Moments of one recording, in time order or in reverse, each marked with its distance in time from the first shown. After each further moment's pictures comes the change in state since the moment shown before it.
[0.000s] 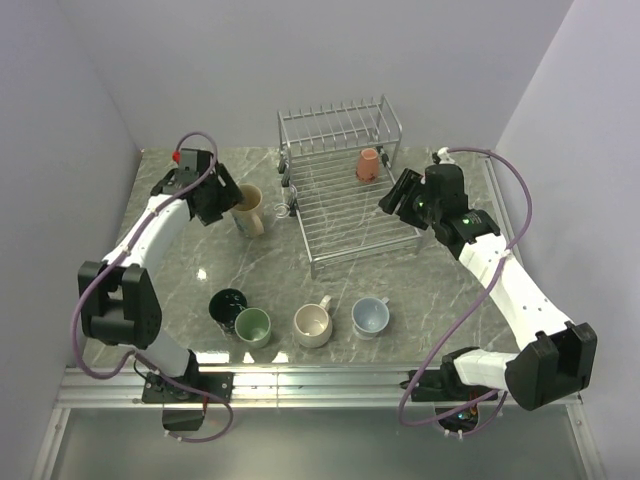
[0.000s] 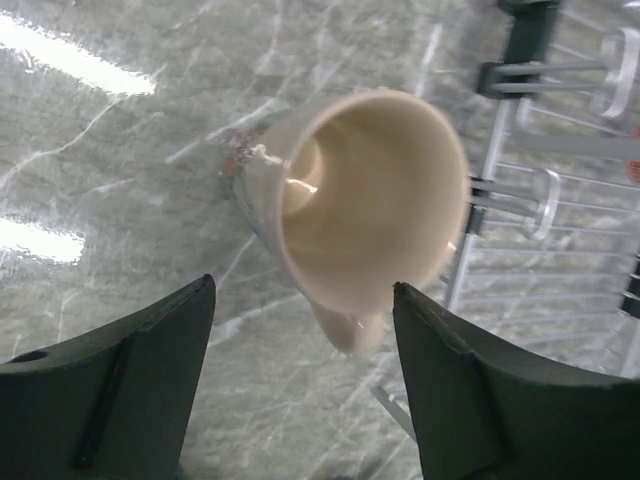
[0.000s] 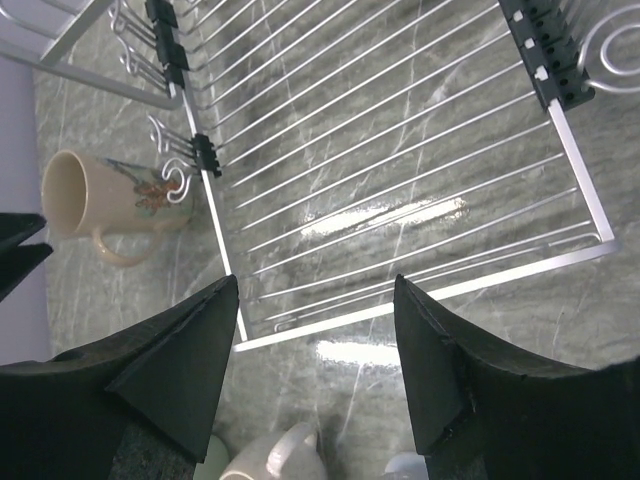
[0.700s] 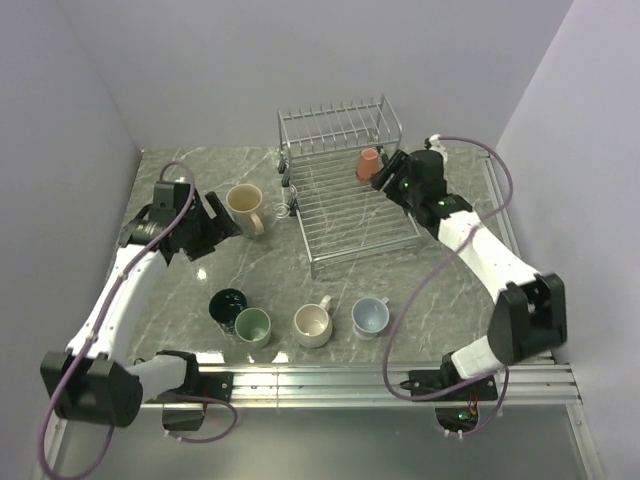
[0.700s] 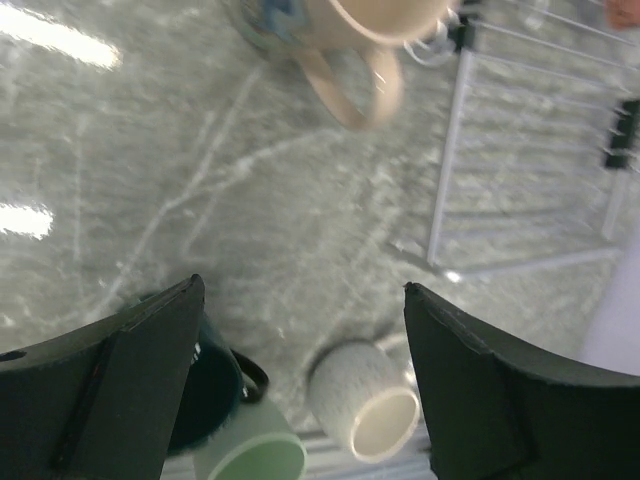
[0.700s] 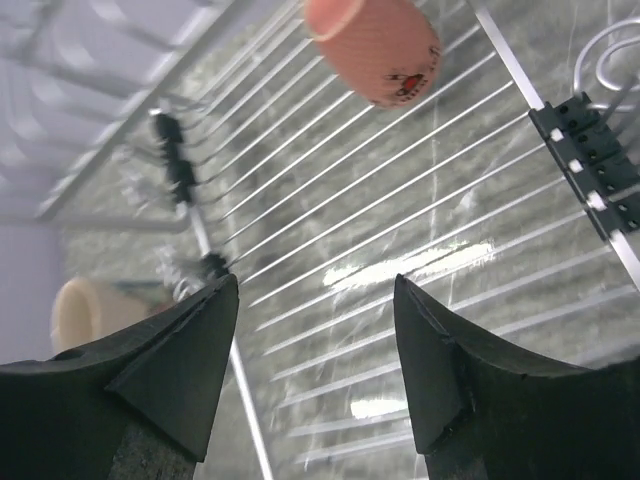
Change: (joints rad) left arm 0.000 -0.443 -0.218 -0.214 0.128 0.018; right arm 0.000 0.294 0.064 0.297 0.089 0.099
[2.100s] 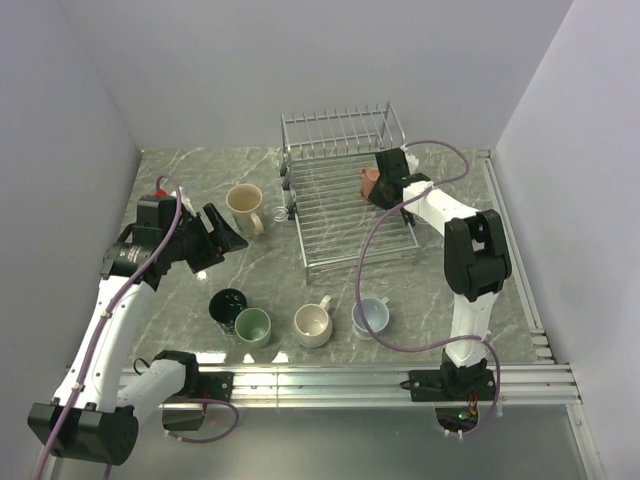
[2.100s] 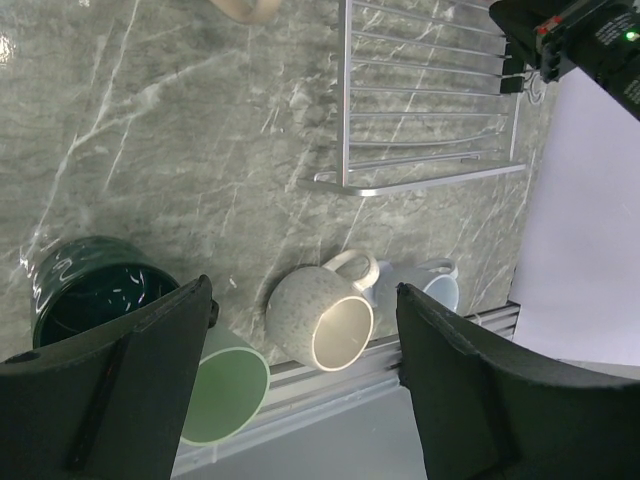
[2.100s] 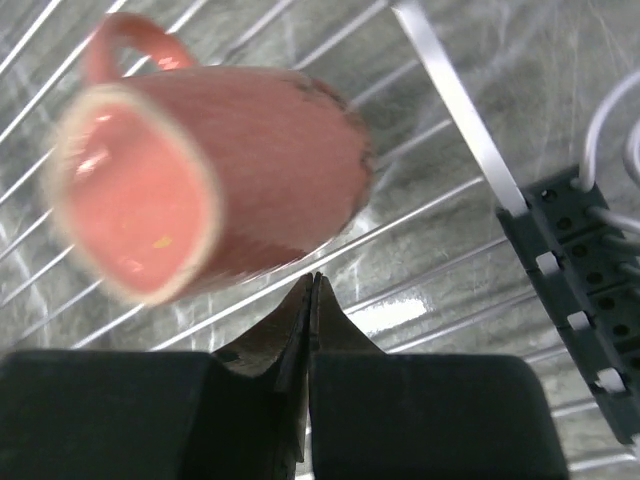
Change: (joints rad) left arm 0.000 -0.153 -0.031 -0.058 0.189 0.006; right arm 0.004 0.441 0.301 -0.220 0.100 -0.050
